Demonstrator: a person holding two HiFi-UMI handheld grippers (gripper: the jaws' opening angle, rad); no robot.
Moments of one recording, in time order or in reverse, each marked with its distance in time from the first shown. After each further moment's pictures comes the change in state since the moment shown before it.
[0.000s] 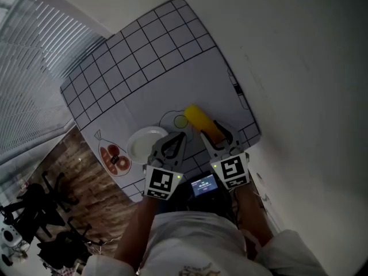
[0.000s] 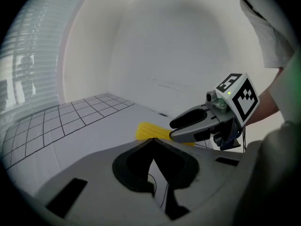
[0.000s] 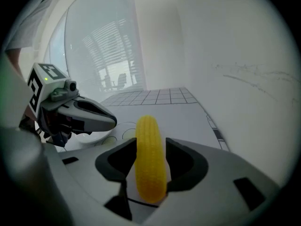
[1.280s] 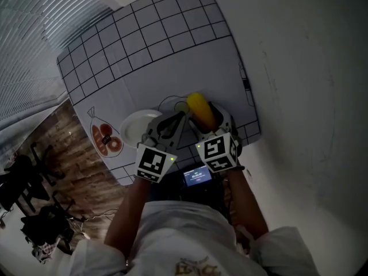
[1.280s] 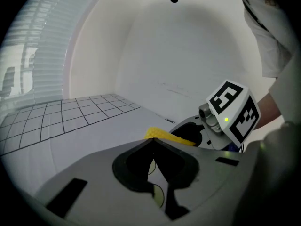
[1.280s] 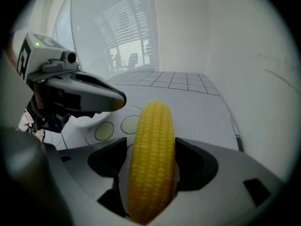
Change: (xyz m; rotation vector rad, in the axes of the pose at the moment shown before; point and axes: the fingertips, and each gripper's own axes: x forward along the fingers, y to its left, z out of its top) left arm 0.013 0.021 0.009 -0.093 -0.066 0.022; right arm 0.047 0.013 -0.015 -0.171 0.229 0.079
